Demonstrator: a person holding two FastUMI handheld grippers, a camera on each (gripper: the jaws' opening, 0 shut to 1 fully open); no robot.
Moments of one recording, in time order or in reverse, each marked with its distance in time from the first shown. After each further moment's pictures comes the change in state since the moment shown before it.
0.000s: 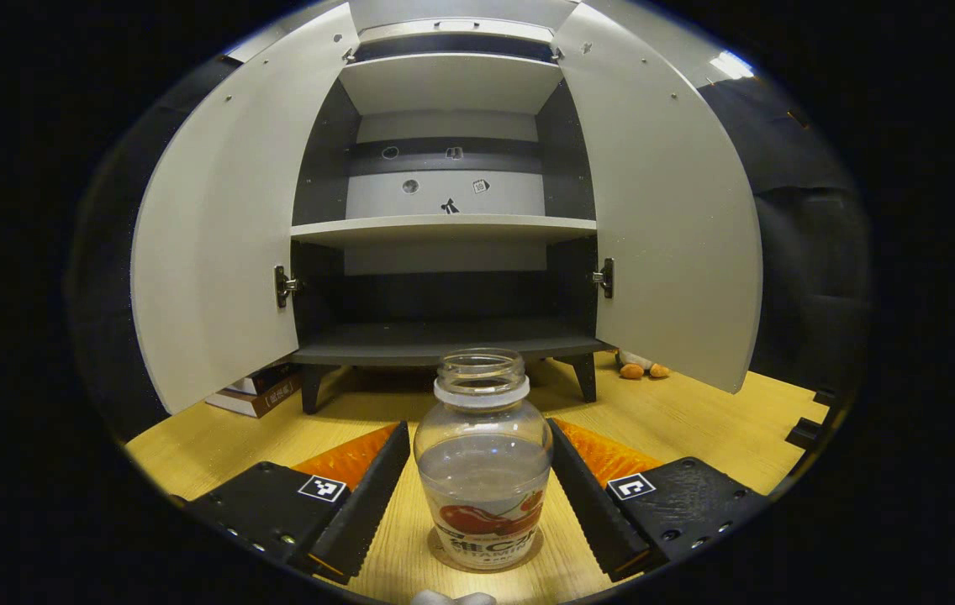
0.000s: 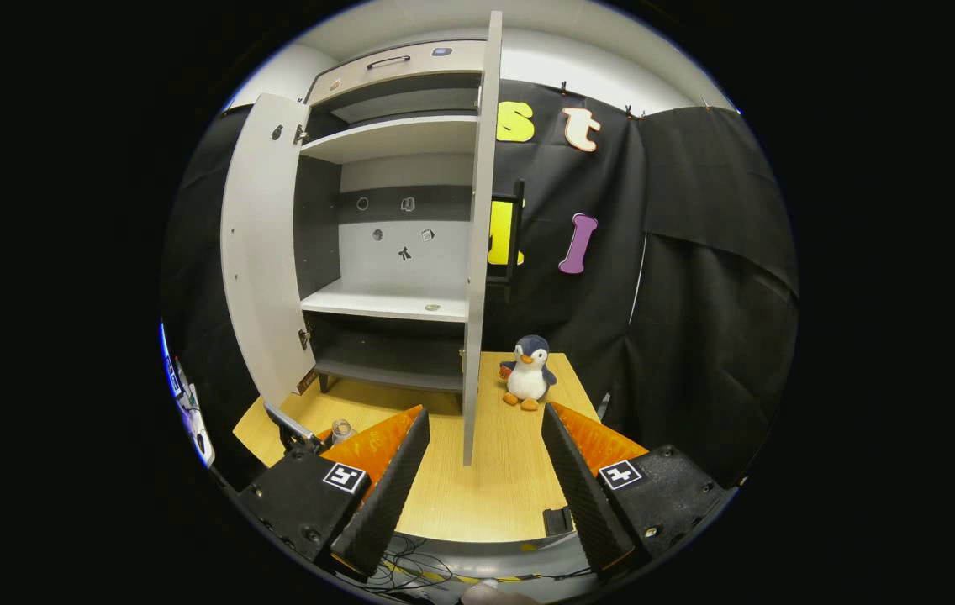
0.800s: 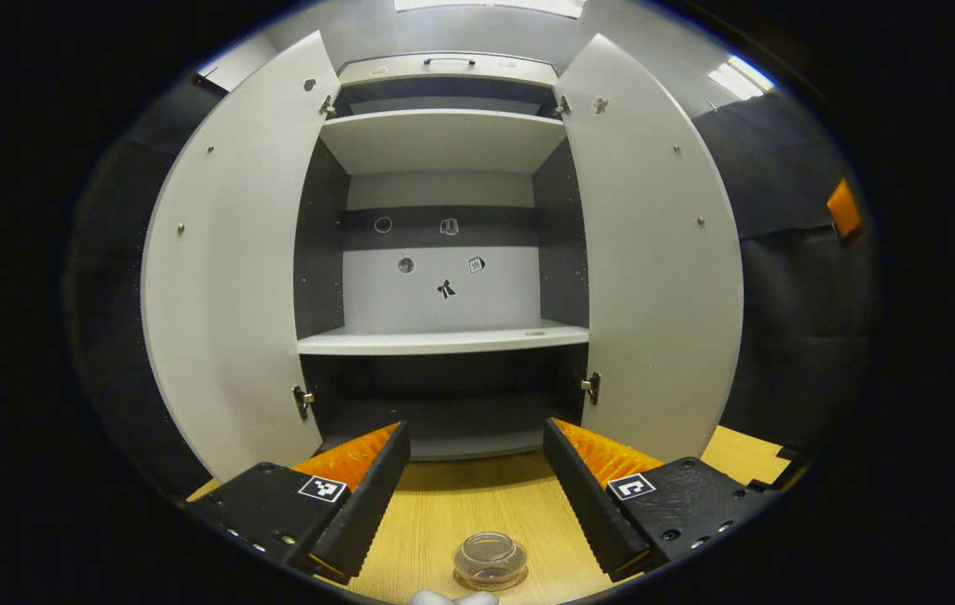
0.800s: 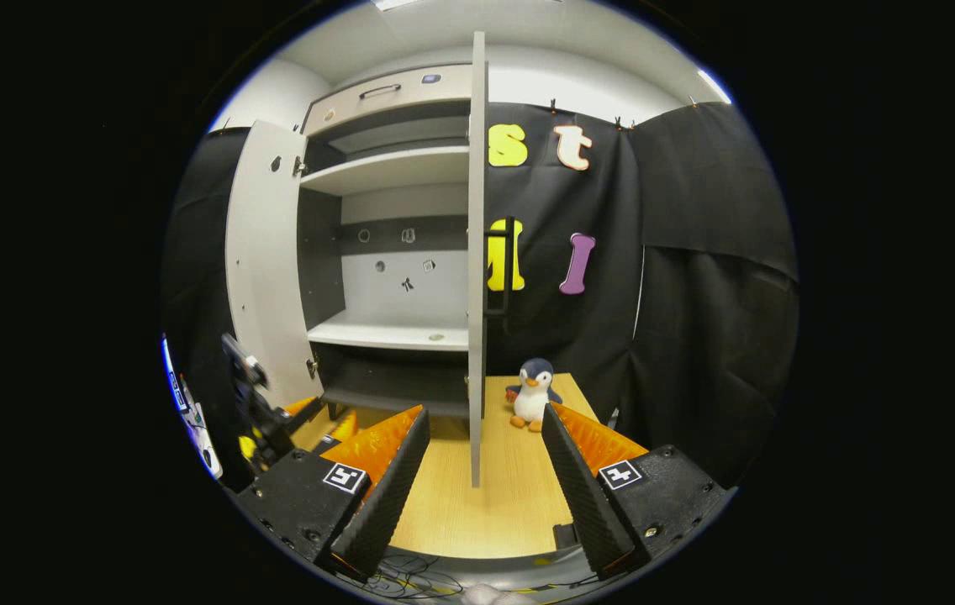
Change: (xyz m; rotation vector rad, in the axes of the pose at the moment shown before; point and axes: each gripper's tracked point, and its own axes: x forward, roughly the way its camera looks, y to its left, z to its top) left arm -0.040 0.019 0.178 0.003 -0.089 -0.008; right arm -0.005 -0.003 0.030 0.034 -0.136 0.014
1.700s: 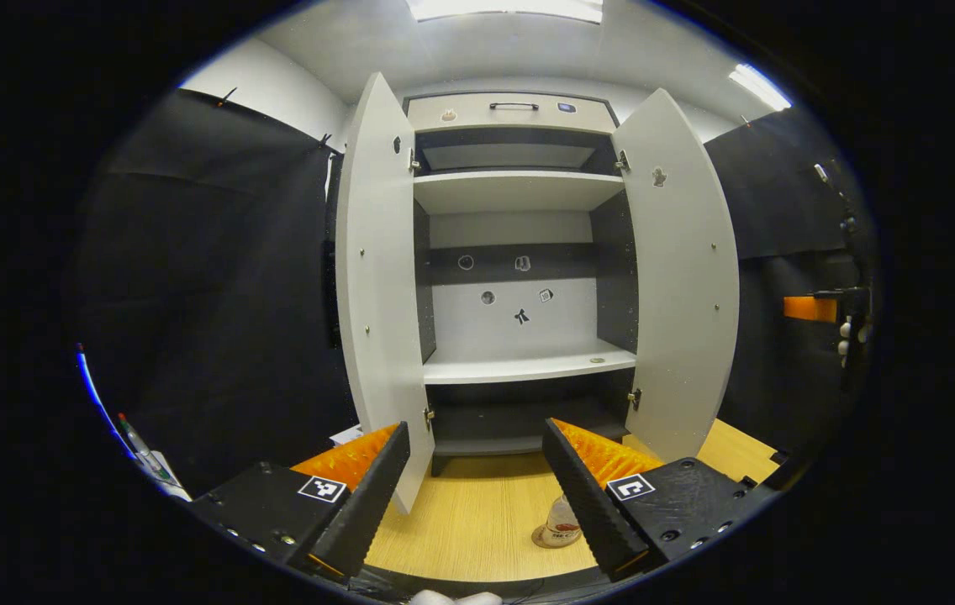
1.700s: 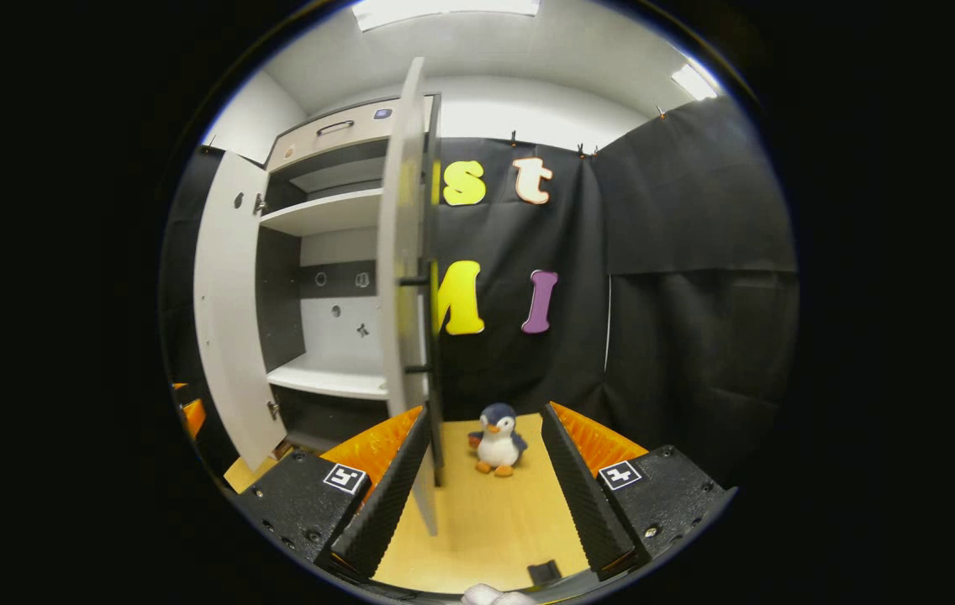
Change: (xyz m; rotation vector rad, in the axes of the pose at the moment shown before) left arm -0.138 0.092 0.081 0.025 0.039 0.170; right arm 0.056 -0.079 0.054 0.048 -0.152 -0.109
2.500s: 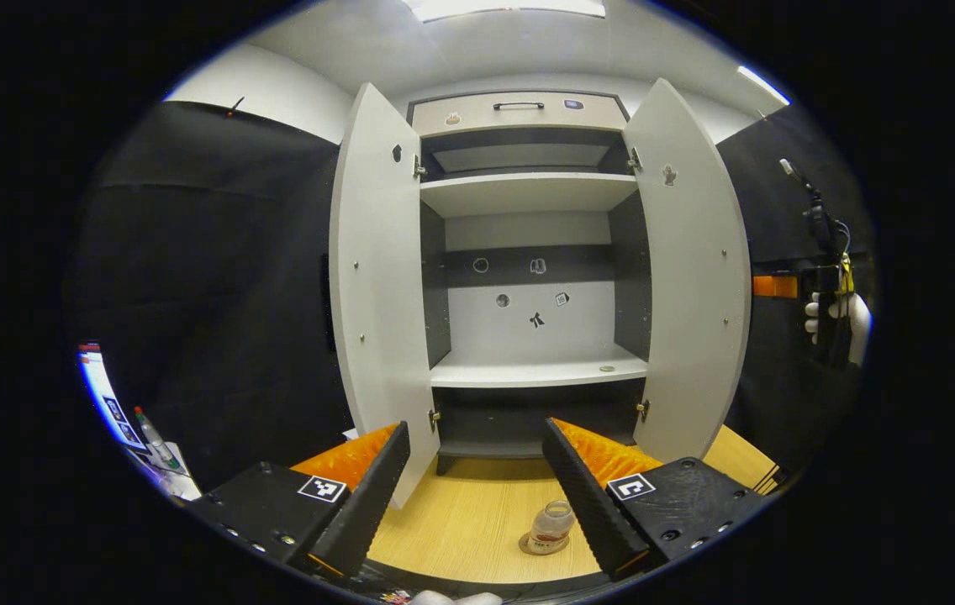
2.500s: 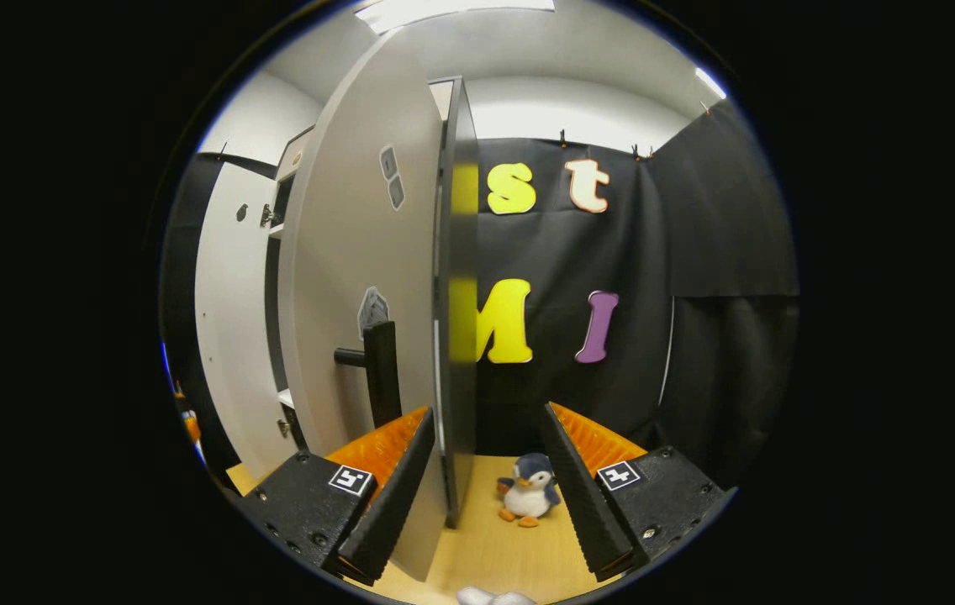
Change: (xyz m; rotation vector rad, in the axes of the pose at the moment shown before) left arm 0.004 -0.035 0.018 -0.010 0.019 0.118; right arm 0.106 0.028 0.038 -0.029 0.009 0.275
